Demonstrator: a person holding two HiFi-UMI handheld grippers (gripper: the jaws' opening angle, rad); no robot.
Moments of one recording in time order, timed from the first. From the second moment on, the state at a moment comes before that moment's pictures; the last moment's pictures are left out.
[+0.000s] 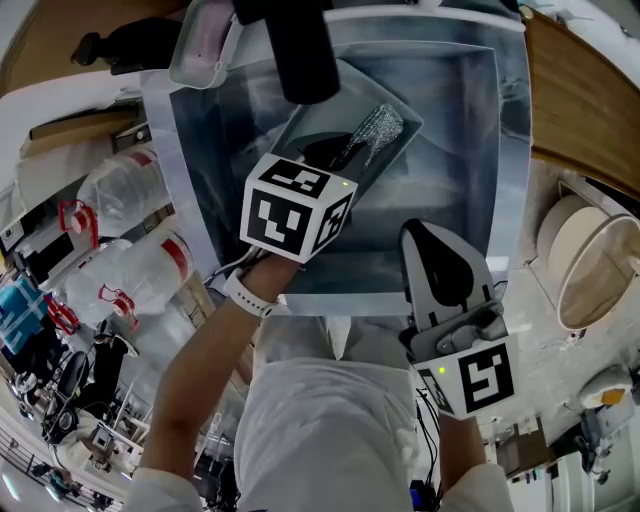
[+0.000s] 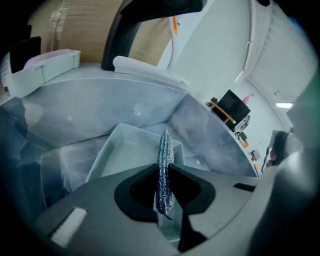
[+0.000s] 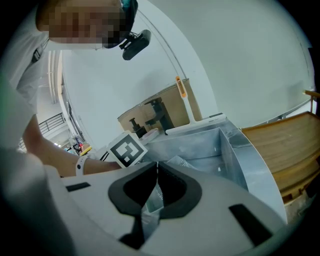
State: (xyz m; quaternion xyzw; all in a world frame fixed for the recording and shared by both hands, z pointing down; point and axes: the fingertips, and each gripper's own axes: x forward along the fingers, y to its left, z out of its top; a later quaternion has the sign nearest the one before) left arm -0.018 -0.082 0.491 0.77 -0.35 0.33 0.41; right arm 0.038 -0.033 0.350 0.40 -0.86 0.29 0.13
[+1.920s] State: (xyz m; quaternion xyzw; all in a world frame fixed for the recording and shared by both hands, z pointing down) left arm -0.111 -0.115 0.484 0.71 -0.50 0.37 0.32; right arm 0.040 -0.040 0.349 0.41 -0.86 0.29 0.12
